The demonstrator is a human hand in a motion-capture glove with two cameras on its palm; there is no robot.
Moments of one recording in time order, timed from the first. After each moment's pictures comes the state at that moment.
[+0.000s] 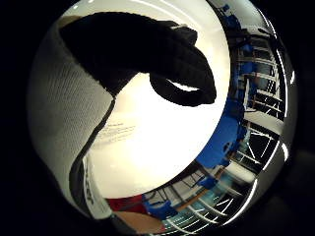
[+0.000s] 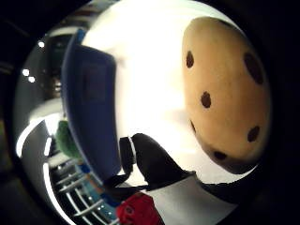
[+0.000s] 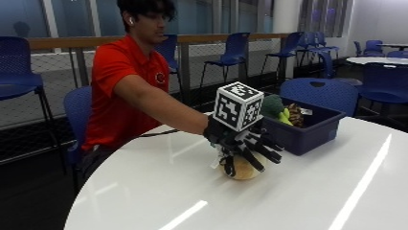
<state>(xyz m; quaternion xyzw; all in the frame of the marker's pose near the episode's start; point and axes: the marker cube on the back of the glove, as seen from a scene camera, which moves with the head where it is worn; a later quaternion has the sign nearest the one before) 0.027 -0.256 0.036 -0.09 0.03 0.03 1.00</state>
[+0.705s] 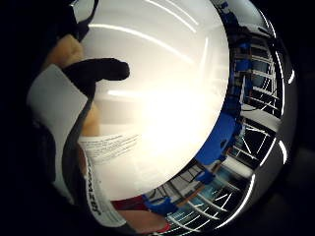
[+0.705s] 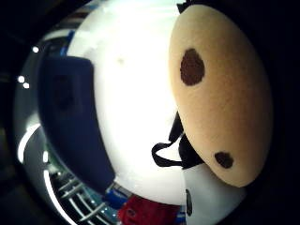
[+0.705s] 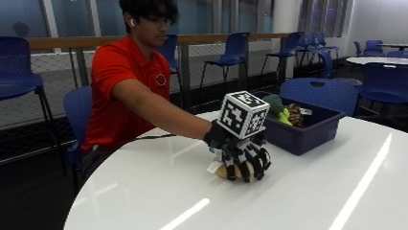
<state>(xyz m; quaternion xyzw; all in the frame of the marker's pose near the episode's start) 0.031 -0.263 0.057 -0.11 0.08 0.05 0.99</state>
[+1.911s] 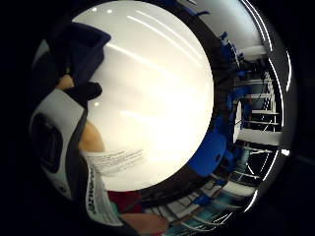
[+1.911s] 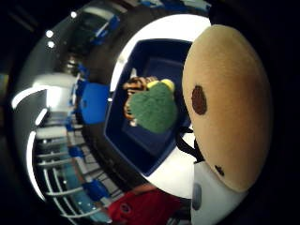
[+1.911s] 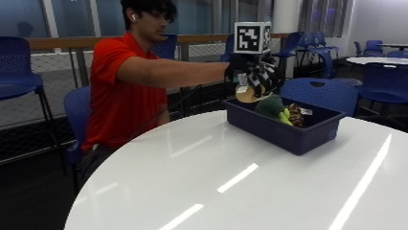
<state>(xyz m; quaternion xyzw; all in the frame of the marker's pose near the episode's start) -0.139 -0.213 -0.091 0.02 0.05 -0.09 0.99</state>
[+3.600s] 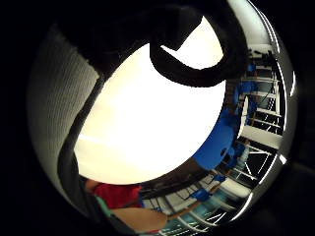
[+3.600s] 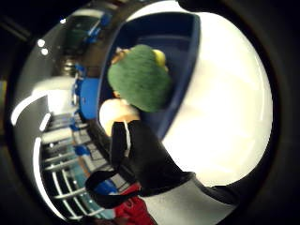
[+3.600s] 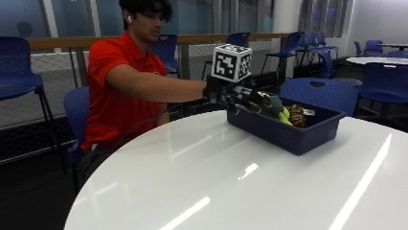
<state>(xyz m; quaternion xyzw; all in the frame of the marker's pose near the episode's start) -0.093 -0.169 -0.034 -0.06 0.02 -0.07 1.00</state>
